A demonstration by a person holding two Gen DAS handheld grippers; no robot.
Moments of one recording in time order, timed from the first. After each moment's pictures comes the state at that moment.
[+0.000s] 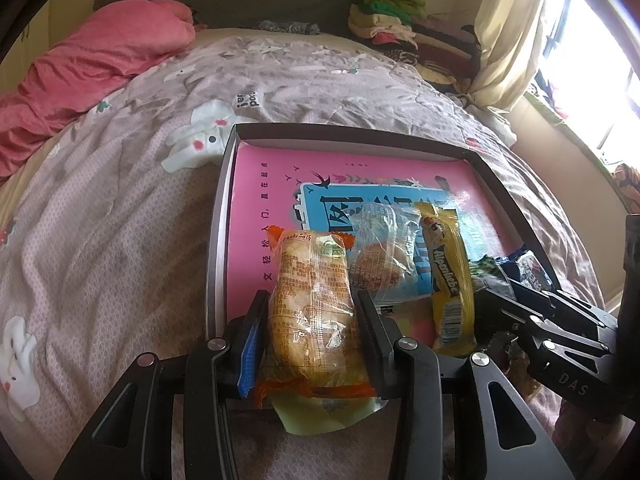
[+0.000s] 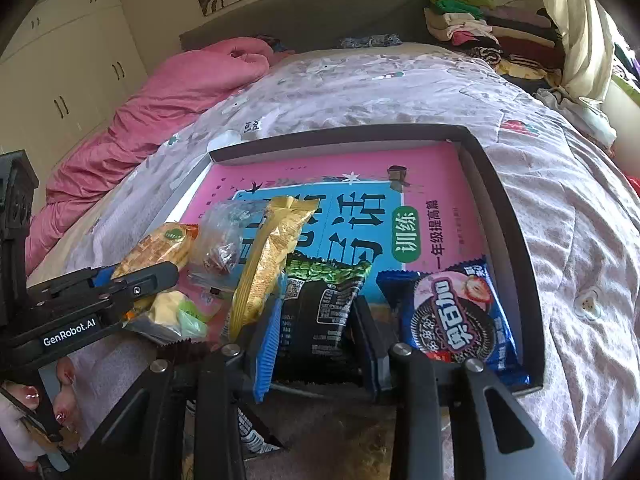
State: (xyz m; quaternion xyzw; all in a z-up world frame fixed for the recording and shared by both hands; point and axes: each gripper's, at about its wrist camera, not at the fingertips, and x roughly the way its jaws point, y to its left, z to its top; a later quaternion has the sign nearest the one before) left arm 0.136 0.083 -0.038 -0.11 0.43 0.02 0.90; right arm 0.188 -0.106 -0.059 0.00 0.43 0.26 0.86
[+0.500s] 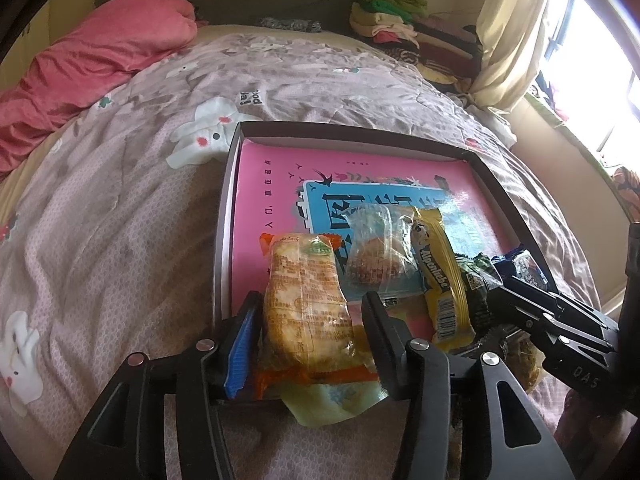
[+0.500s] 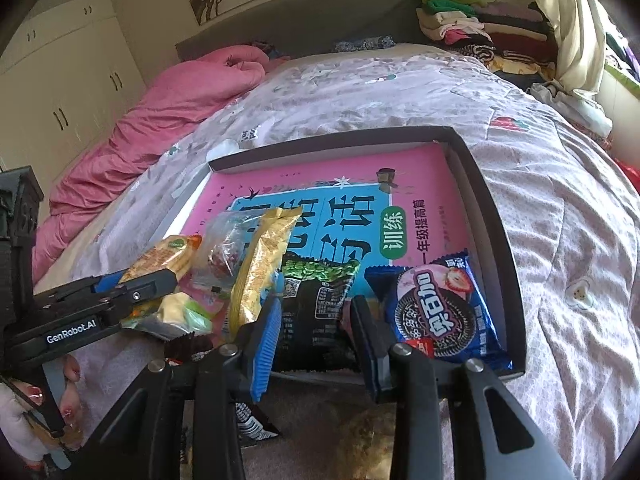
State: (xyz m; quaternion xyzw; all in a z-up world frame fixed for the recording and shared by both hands) left arm 0.133 0.086 -0.035 -0.12 0.43 0.02 0.89; right arm 0.183 -0.121 -0.052 0.02 0.43 0.26 0.86
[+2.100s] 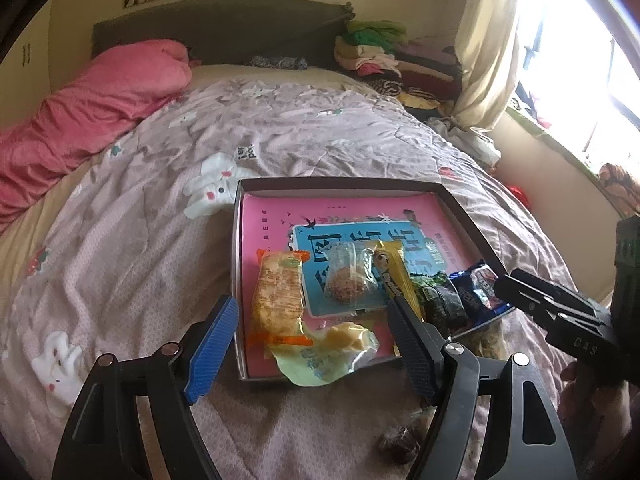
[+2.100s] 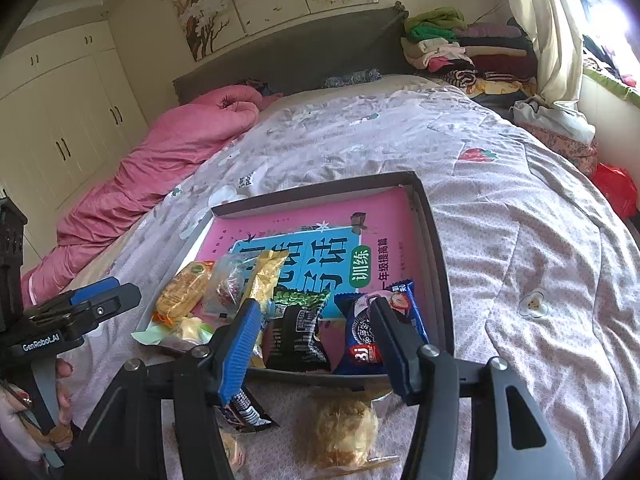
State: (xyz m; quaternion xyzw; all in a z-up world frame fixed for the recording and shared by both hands) left arm 0.095 0.077 0.018 -0.08 0.38 0.01 0.92; right arm 0.164 -0.160 -0.014 0.05 0.37 0.25 0.89
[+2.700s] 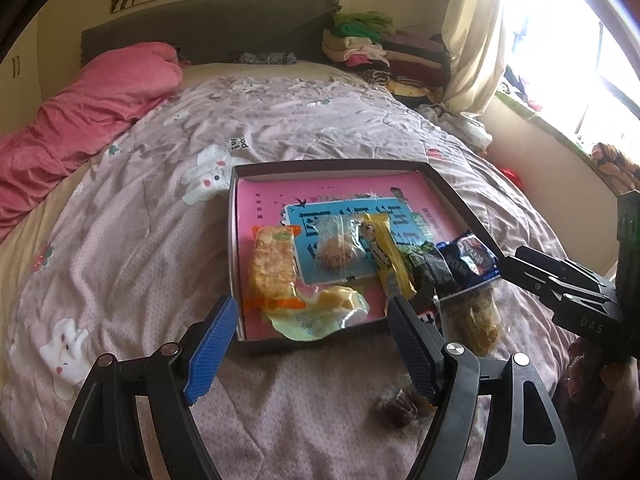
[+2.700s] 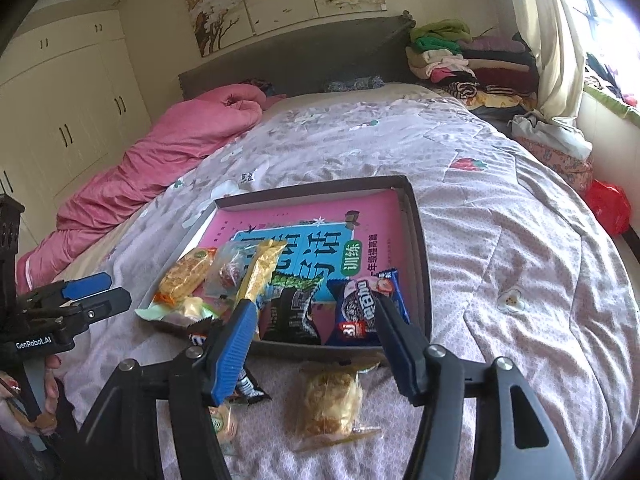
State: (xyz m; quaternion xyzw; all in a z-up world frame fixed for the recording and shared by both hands) left arm 0.070 0.068 0.016 -0.07 0.39 0.00 0.92; right arm 0.138 -0.171 -0.006 0.02 0.36 0.25 0.90
